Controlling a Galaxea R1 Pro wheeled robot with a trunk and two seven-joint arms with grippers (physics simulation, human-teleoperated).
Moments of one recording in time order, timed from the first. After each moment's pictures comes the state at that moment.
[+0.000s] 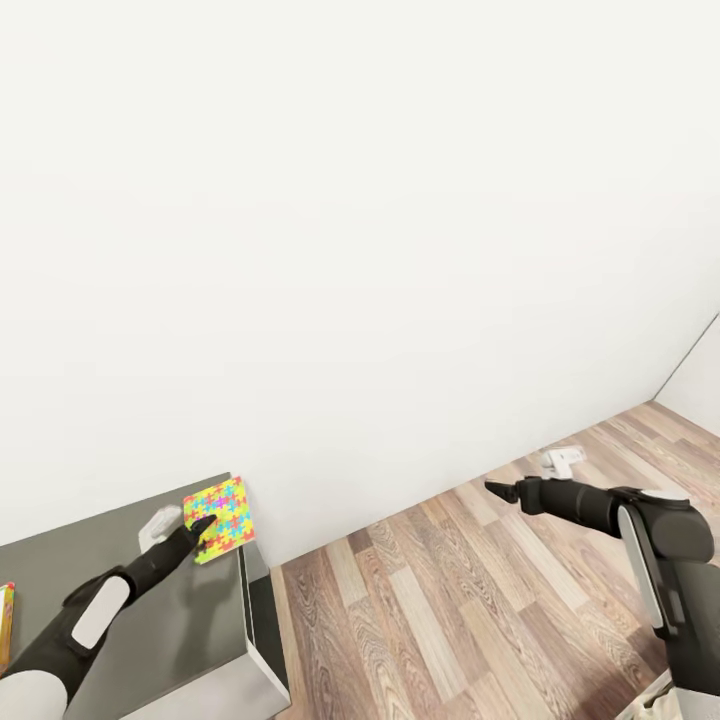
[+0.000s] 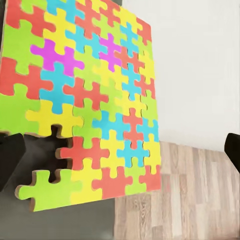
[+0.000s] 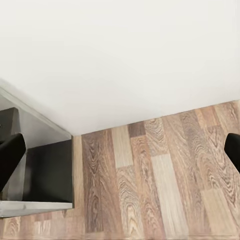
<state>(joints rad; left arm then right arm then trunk) -0.54 0.26 0.13 -0.62 0.78 0.33 -0.34 -0.45 -0.21 -0.21 -1.59 0.07 0.97 0.74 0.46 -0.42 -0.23</state>
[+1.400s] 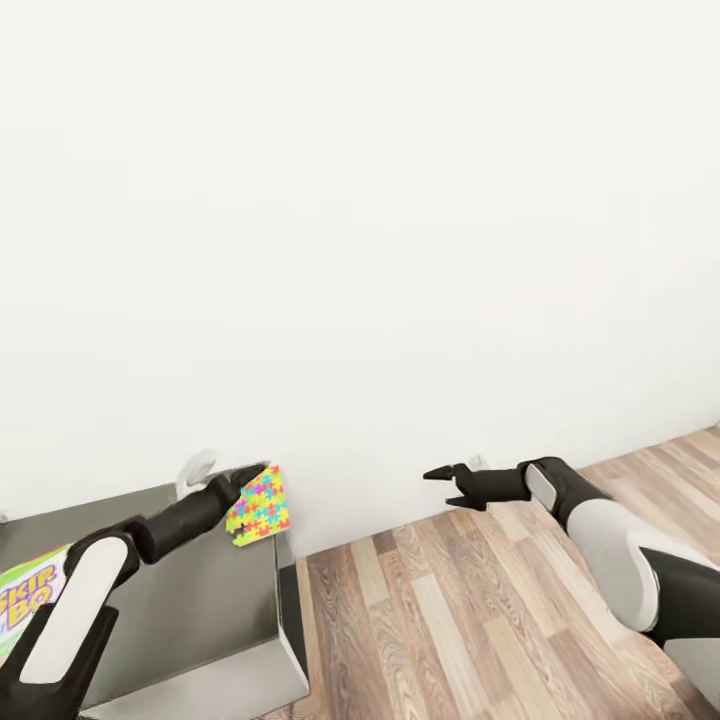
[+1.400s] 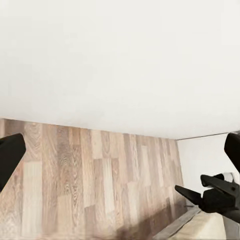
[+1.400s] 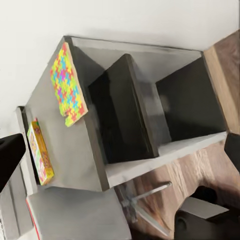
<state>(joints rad) -0.33 0.17 0.04 -1.60 1.22 0.75 0.21 -1.08 -0.14 -0.26 -0.18 -0.01 0.88 0.82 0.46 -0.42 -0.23</state>
